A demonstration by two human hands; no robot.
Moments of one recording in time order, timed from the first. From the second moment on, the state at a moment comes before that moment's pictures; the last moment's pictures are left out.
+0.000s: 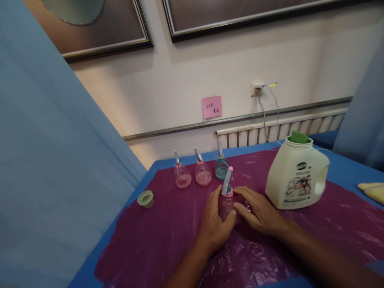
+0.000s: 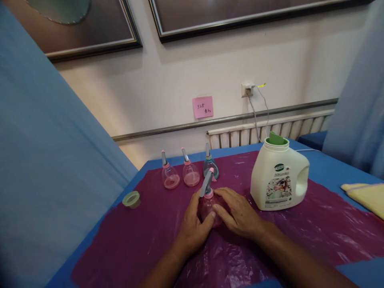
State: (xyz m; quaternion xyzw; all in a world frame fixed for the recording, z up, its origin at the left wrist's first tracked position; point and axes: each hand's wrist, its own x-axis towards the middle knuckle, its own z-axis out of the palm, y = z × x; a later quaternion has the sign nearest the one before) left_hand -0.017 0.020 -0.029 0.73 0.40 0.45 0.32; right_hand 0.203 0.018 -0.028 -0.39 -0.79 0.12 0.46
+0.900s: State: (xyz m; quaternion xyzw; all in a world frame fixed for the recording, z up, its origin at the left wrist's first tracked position) left_hand -0.016 0.018 -0.023 0.74 0.40 0.45 0.32; right_hand 0.203 0.018 -0.026 -0.38 -0.79 0.12 0.46
